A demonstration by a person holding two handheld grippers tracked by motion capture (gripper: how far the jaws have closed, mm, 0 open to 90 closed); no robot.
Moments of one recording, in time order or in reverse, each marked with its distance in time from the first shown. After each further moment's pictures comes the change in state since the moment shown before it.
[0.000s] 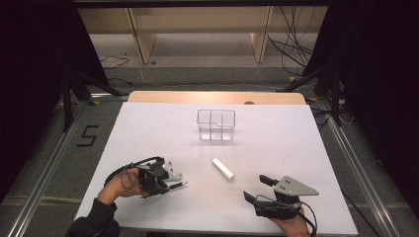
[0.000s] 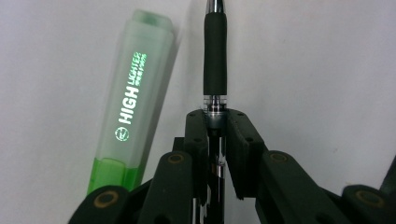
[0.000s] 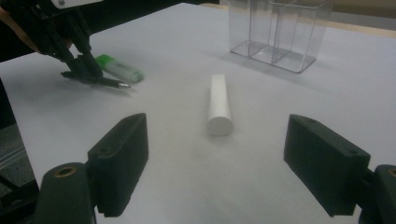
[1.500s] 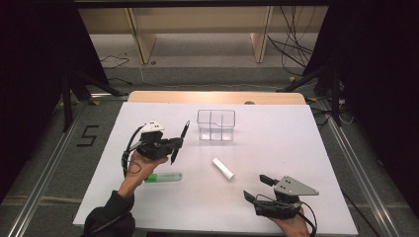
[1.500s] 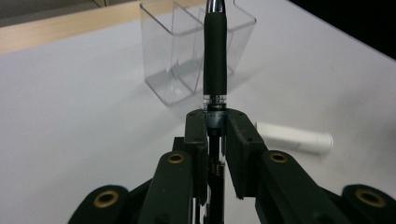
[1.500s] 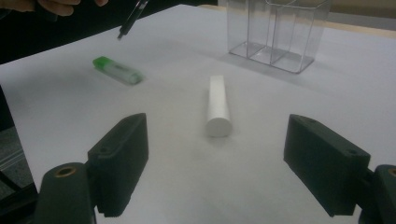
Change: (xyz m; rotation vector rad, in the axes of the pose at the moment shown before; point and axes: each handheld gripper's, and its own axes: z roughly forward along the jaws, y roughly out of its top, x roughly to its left) left arm 0.041 0.022 -0.041 -0.768 0.159 -0.534; right arm 0.000 0.000 0.001 -0.005 -0.006 0.007
